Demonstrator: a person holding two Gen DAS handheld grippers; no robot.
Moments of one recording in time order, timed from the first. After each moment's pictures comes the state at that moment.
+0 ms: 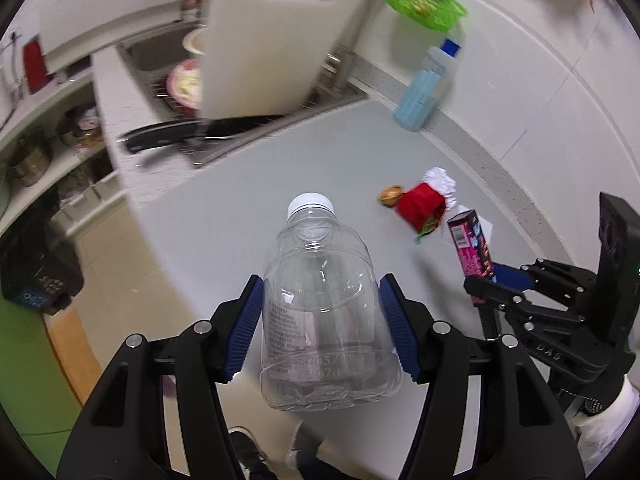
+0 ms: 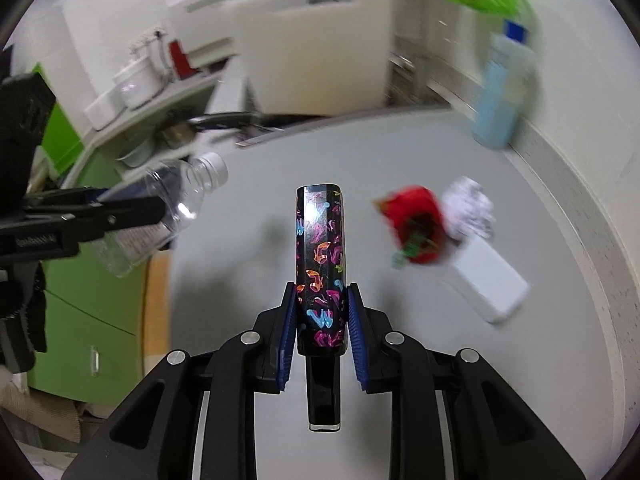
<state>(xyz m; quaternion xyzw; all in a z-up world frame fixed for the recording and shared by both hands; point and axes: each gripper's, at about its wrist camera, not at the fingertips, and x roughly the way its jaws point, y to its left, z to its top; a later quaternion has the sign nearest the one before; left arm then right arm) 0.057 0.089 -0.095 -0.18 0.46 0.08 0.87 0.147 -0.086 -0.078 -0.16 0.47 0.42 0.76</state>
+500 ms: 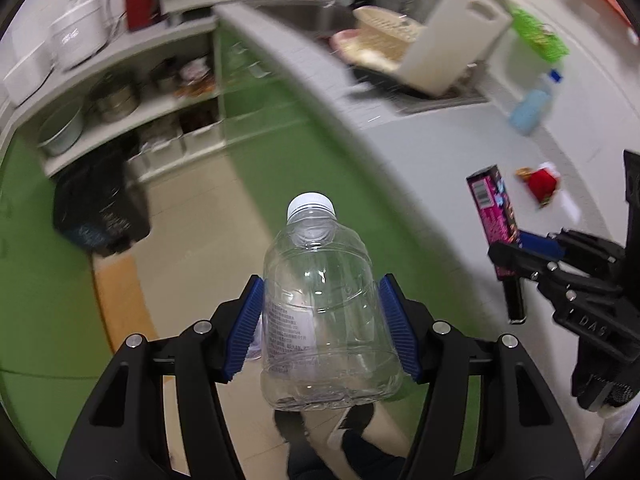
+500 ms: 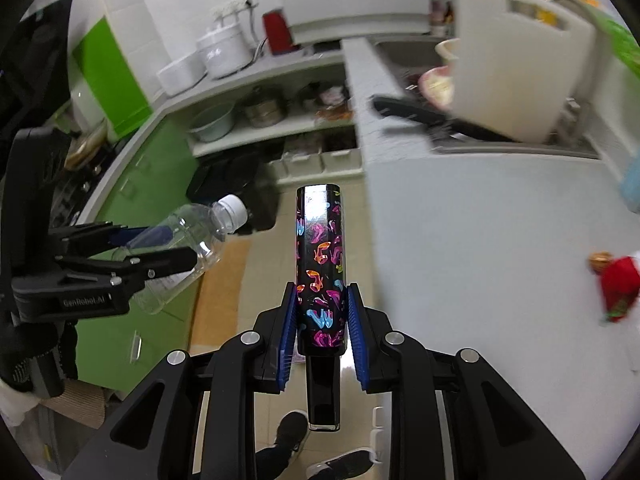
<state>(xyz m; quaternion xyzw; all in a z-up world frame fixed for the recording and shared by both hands) -0.111 0.225 -0.151 -0.21 0.47 0.20 0.83 0.025 0.095 -0.121 -0.19 0.47 0.51 0.69</state>
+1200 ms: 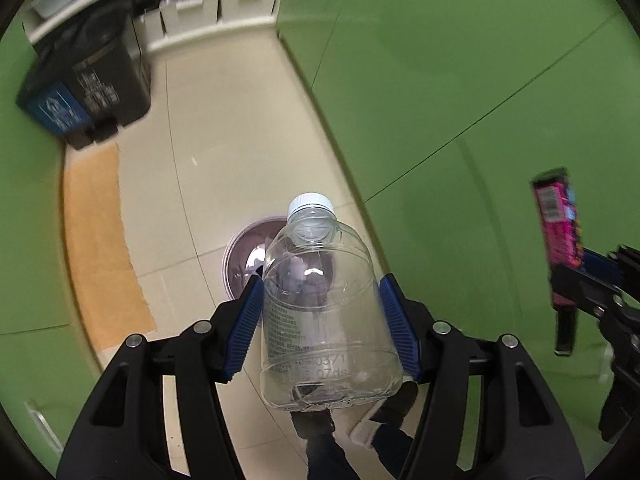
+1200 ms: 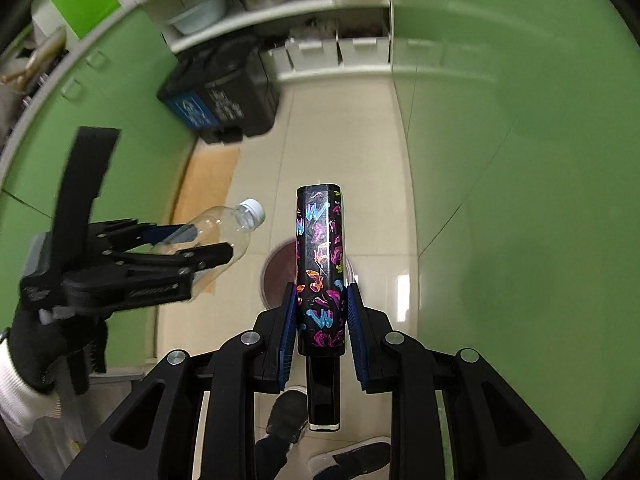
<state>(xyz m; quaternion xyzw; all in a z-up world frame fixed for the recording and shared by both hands) -0.159 0.346 -0.544 -0.31 0.55 0.21 0.75 -0.037 0.199 -0.446 -0.27 0.55 0.48 0.62</state>
